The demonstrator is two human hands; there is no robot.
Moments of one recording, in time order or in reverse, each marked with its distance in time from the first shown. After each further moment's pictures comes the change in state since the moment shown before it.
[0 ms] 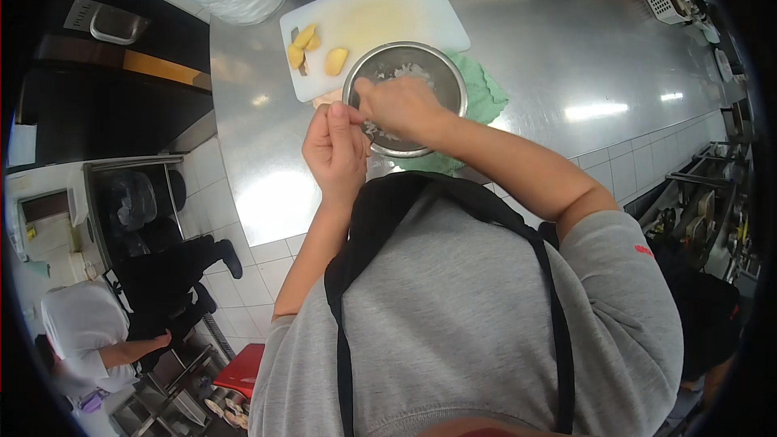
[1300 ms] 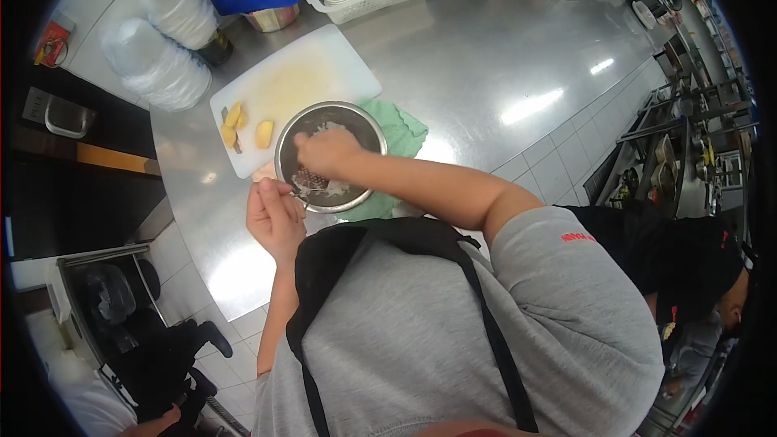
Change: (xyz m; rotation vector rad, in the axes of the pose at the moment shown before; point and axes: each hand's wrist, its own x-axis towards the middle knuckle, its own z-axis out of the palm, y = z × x) left_hand 0.001 -0.001 0.006 0.002 0.049 -0.014; right_hand 0.013 0.024 0.028 0.103 0.053 0.097
